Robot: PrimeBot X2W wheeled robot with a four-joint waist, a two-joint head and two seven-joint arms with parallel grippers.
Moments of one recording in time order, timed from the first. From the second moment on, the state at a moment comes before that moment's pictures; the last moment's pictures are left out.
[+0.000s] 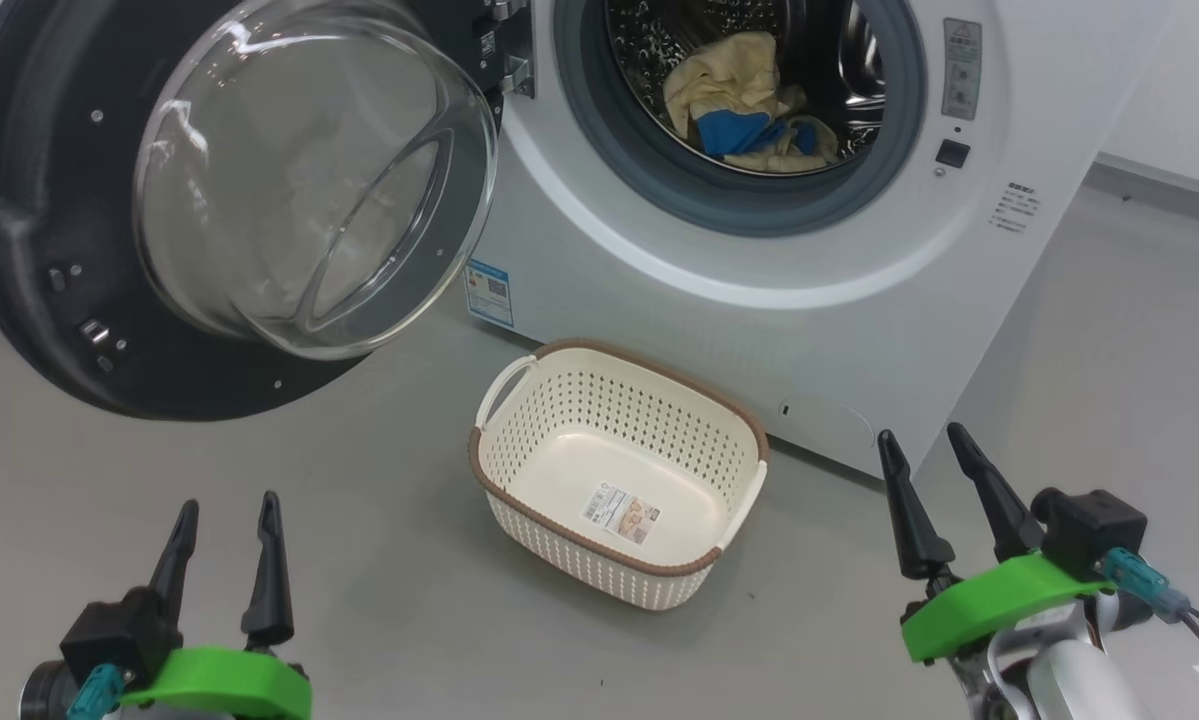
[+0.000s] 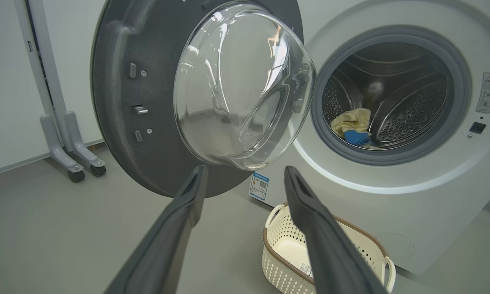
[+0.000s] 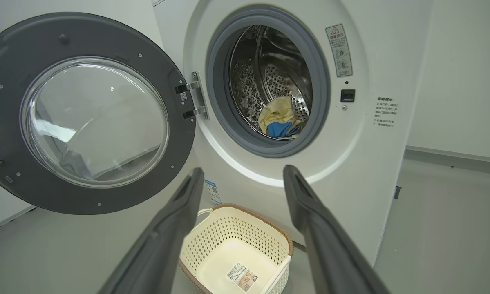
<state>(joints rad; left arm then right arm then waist) -0.08 0.07 0.03 0.29 -0.18 -0.13 -0.25 -0.07 -0.05 0.12 0.25 0.27 0.13 -0.25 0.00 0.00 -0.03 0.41</state>
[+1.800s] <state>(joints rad) -0.05 0.07 0.11 0.19 -0.21 -0.12 -0.25 -0.07 -0.05 0.14 0.27 0.23 0.13 -0.25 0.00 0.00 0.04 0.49</state>
